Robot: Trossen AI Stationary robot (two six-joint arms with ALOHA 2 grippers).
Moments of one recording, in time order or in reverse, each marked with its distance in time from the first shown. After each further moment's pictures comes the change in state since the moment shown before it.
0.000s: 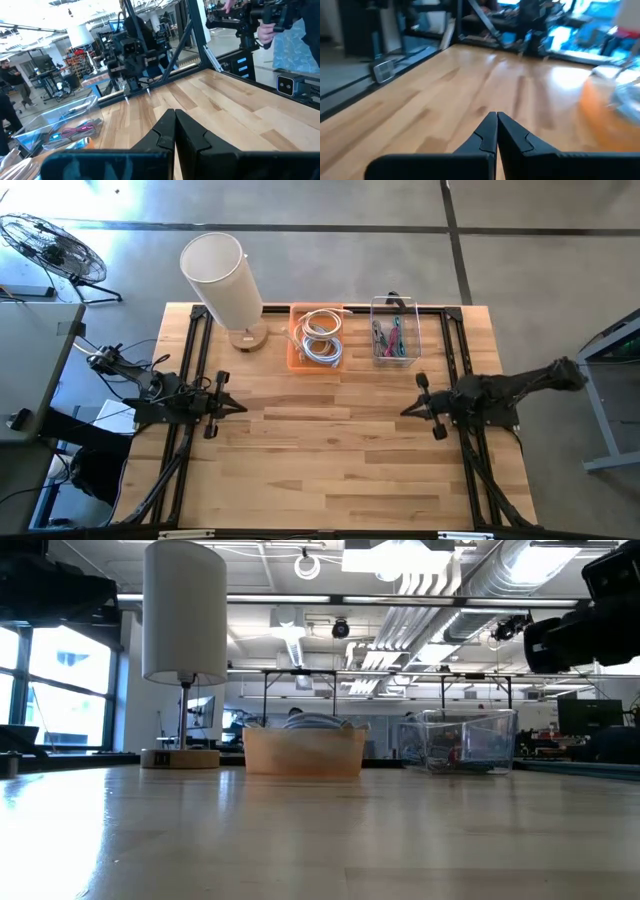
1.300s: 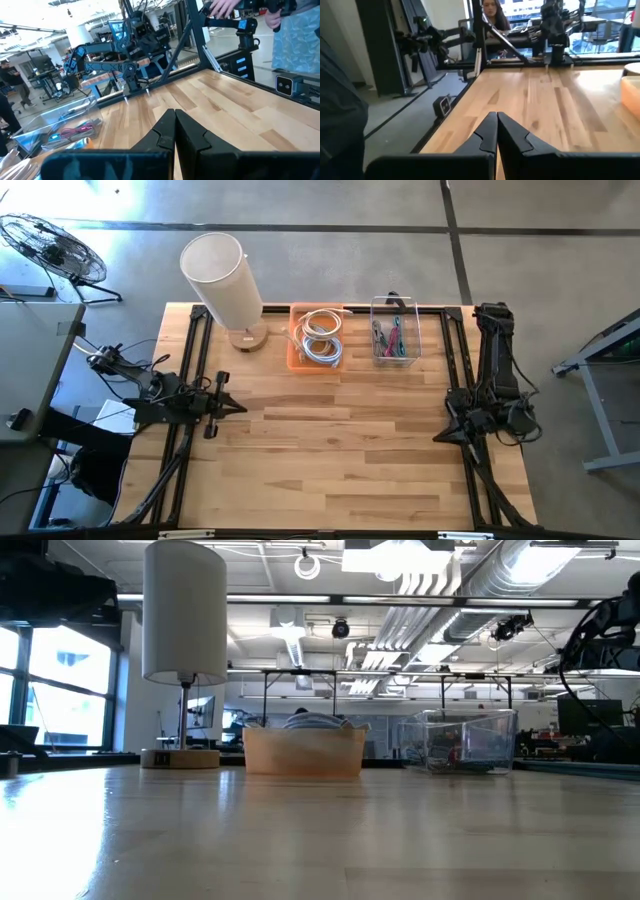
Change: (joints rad) left arm 0.000 0.000 0.000 0.000 0.004 0.000; right arm 1.249 0.170 0.152 0.003 1.192 0.414
